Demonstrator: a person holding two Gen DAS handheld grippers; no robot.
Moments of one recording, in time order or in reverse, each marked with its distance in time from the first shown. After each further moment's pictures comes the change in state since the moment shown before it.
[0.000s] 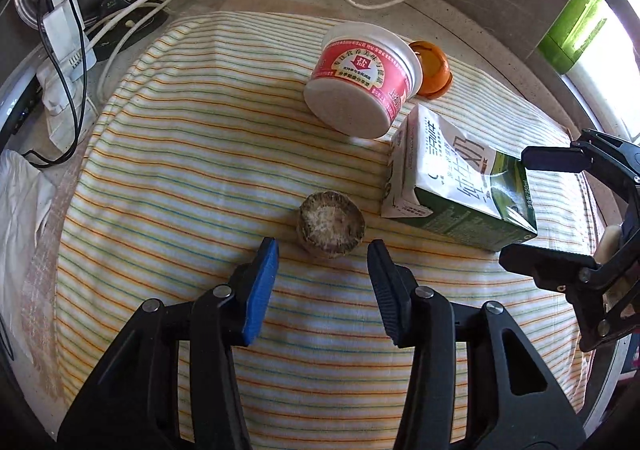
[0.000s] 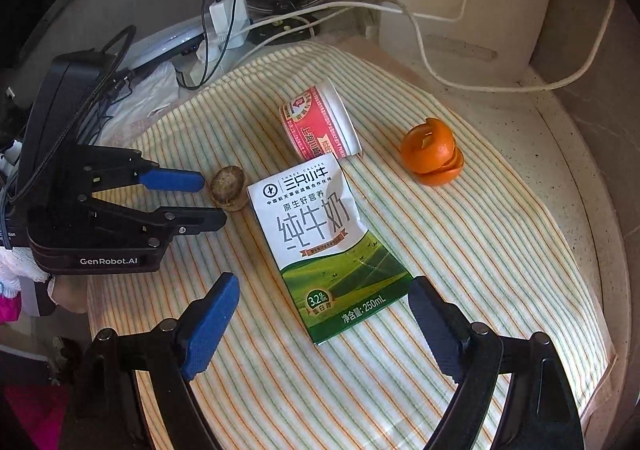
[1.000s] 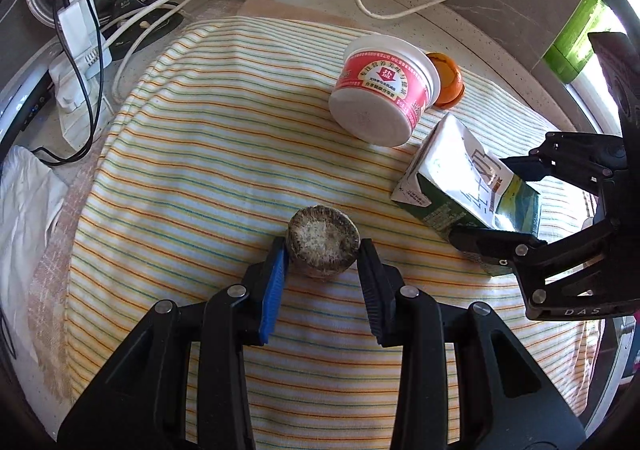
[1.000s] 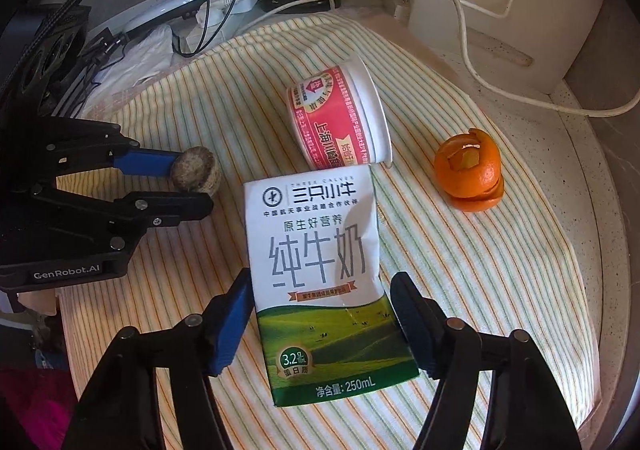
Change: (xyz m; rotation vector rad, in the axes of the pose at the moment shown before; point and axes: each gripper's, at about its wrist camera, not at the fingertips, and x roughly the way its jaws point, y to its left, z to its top) left arm -0.010 0.016 -0.005 -0.026 -0.031 0.015; right arm 0.038 0.012 0.021 -0.082 0.081 -0.015
